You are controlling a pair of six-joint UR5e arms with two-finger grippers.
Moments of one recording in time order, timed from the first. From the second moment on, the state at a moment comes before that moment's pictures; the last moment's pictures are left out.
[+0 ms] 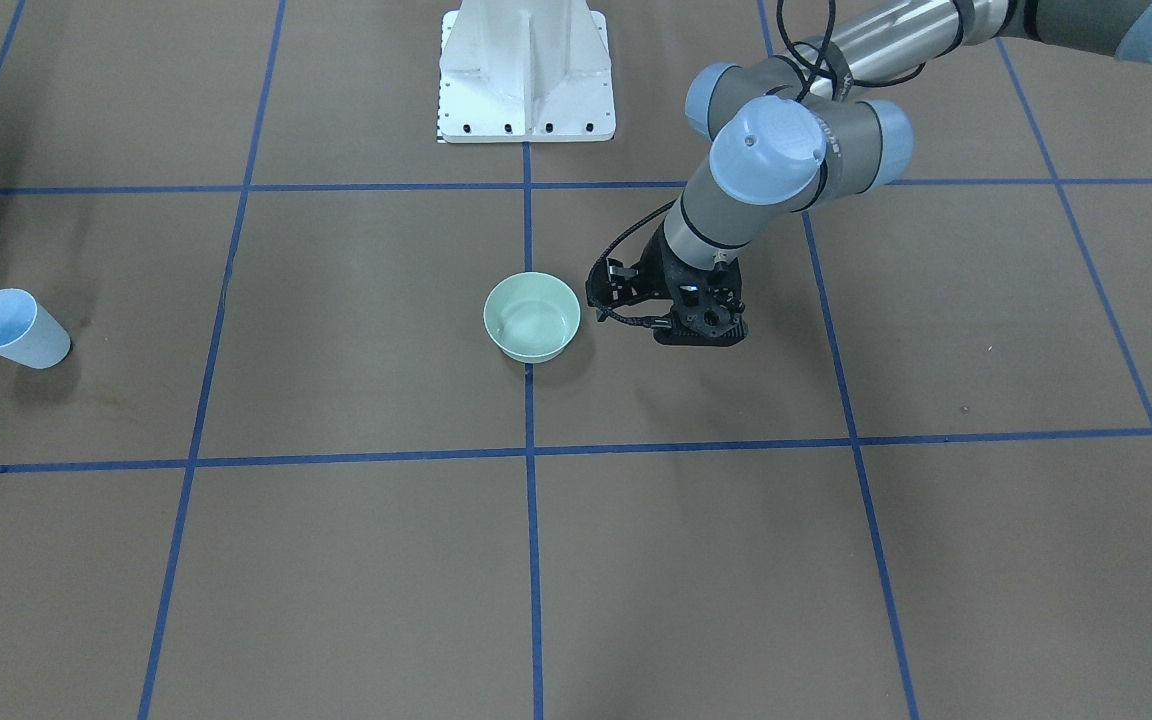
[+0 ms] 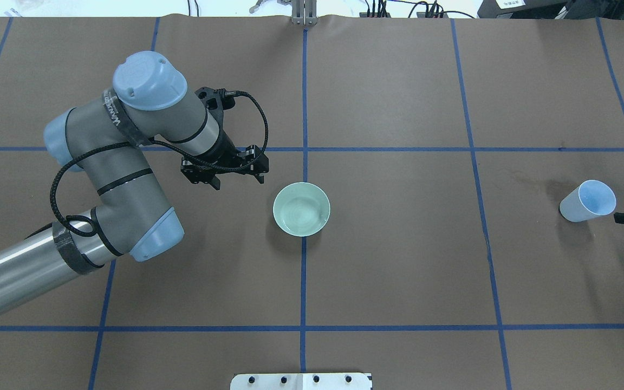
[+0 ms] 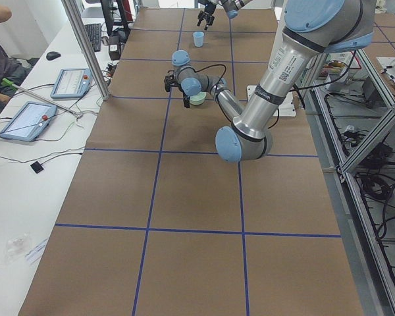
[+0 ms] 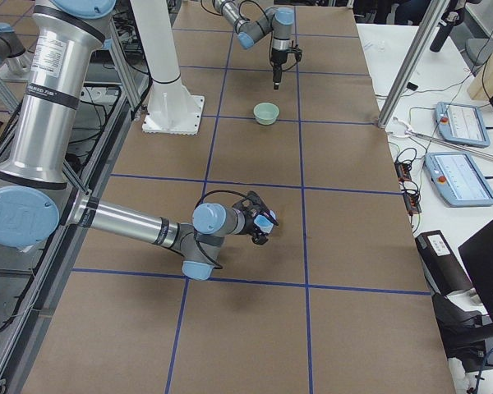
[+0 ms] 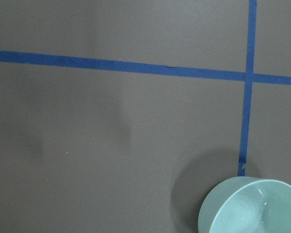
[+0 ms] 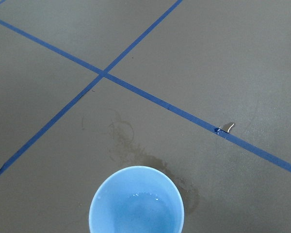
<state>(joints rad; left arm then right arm) -0.68 -2.21 -1.59 -1.81 -2.17 -1.23 1.06 -1.85 1.45 0.04 2.14 0.50</state>
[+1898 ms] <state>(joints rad) -0.67 -2.21 -1.59 -1.81 -2.13 -1.27 0.89 -1.78 1.39 0.04 1.96 0.52</state>
